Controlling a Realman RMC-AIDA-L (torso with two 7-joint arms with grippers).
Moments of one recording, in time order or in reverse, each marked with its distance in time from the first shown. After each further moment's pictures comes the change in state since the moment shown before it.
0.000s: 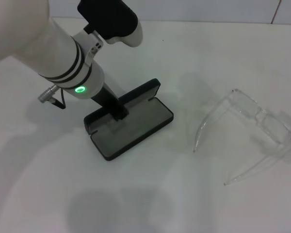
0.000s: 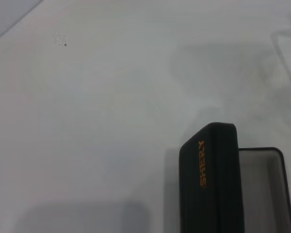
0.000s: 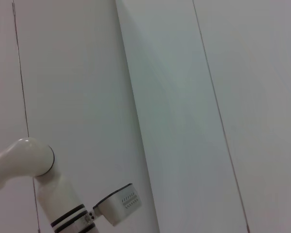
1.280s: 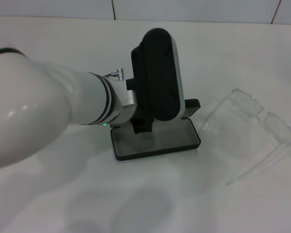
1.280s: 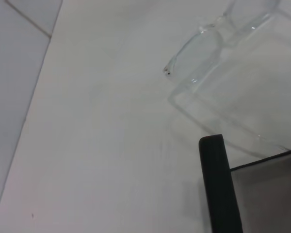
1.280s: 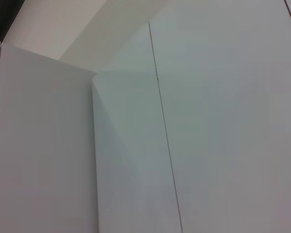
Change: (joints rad) left arm 0.236 -0.004 0.352 0.282 0.153 -0.270 0.340; right arm -0.066 0.004 0.277 0.118 0.055 -0.191 -0.091
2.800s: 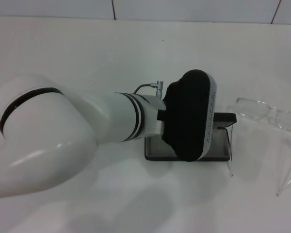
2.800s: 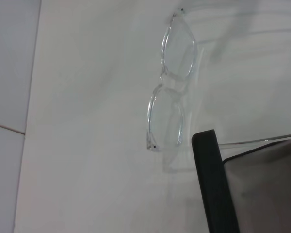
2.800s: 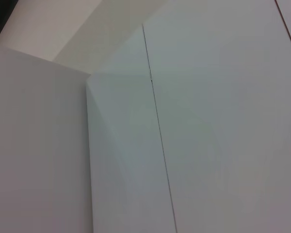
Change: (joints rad) left arm -0.021 -0.001 0.145 -0.123 -0.039 -0.272 0.188; right arm -0.008 0.001 0.010 0.010 0.000 0.002 -0.001
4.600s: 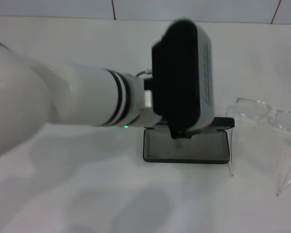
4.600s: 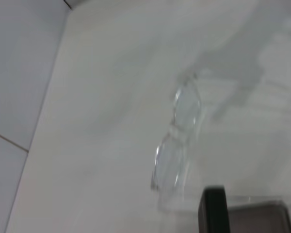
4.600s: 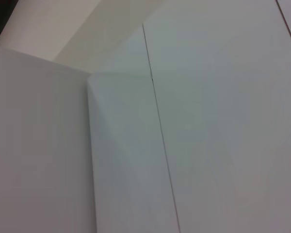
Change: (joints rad) left arm 0.050 0.003 -0.167 0.240 -0.229 0.249 0.014; right arm 0.004 -0.010 -0.008 -0.012 0.002 0.002 0.035
